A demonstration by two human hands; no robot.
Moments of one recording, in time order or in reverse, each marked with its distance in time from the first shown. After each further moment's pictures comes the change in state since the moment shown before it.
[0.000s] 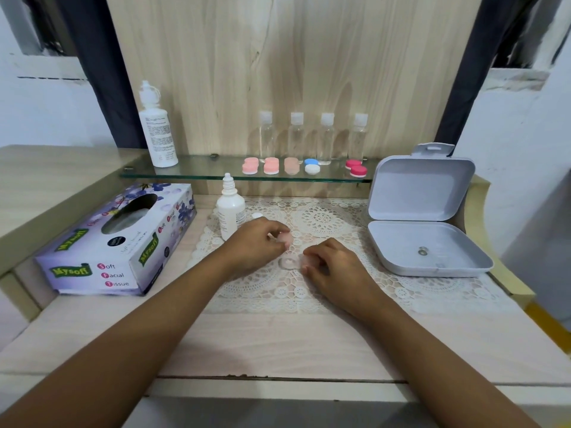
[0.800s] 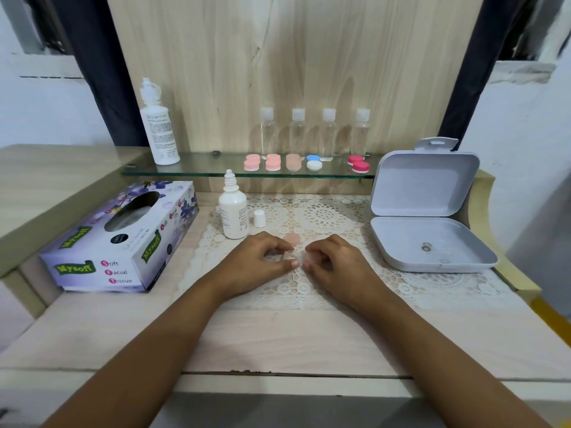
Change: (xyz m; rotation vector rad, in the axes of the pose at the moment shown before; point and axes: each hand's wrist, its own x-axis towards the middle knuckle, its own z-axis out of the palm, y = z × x) left_hand -0.033 -0.005 0.008 -0.110 -0.040 0.075; right_hand 0.001 0.001 -0.001 0.006 -0.004 0.017
